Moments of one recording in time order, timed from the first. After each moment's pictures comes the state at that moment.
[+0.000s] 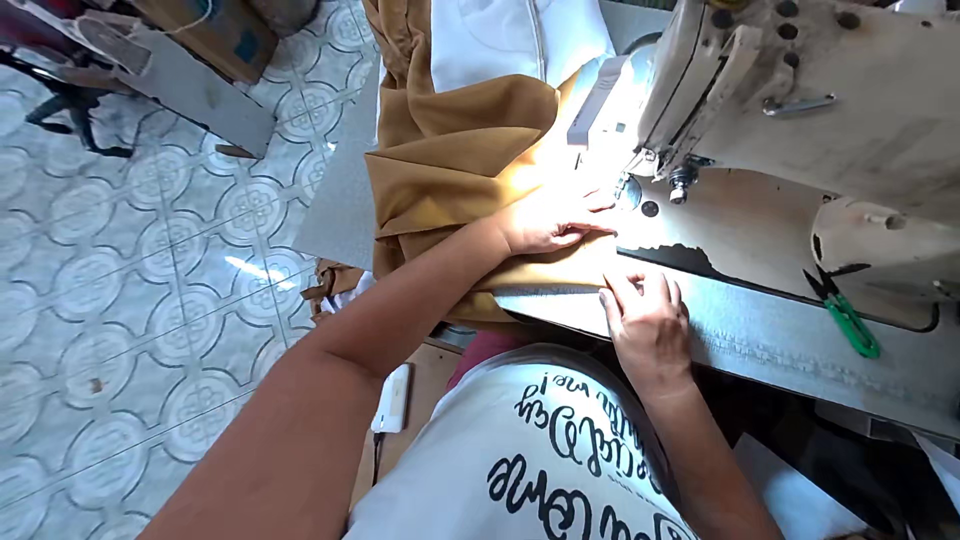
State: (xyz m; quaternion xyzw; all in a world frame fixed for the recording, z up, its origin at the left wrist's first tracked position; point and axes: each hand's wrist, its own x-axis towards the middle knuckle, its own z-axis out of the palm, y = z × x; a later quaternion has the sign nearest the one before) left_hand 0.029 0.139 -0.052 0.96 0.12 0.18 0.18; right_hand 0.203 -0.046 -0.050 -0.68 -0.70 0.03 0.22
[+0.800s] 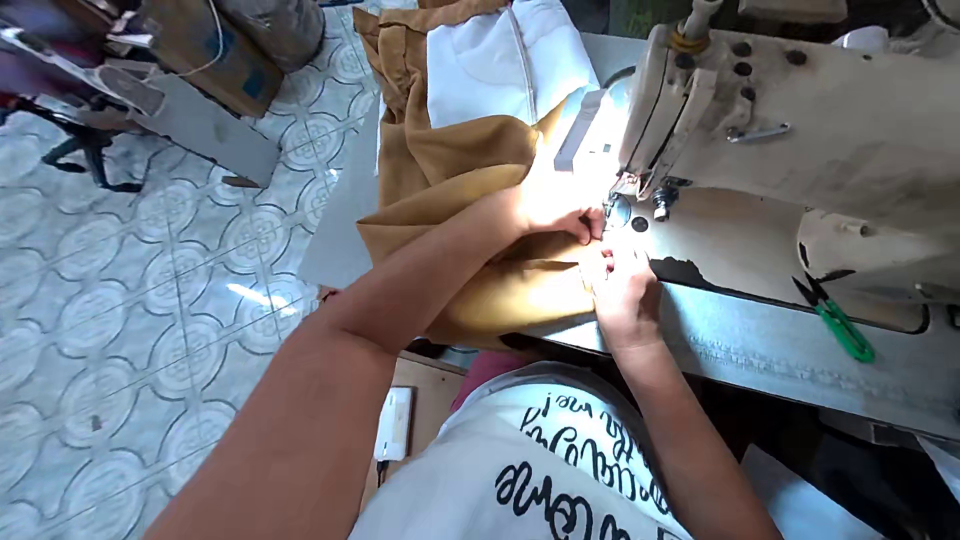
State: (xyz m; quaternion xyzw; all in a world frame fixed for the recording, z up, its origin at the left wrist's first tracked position) left_hand 0.057 0.185 -0.019 0.97 0.12 0.04 0.22; right_hand 0.179 0.012 -0.038 -0.74 -0.59 0.12 0.30
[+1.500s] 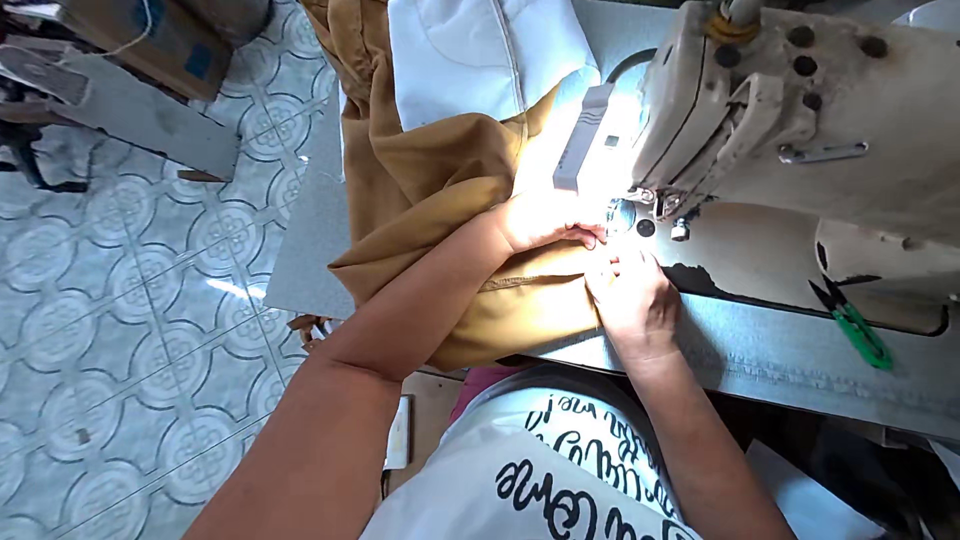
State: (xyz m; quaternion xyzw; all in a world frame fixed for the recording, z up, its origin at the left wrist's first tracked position) left_hand 0.042 0.184 -0.049 0.95 0.07 0.18 0.25; right_hand 0.183 0.024 -0.044 -0.76 -0.60 0.07 0.25
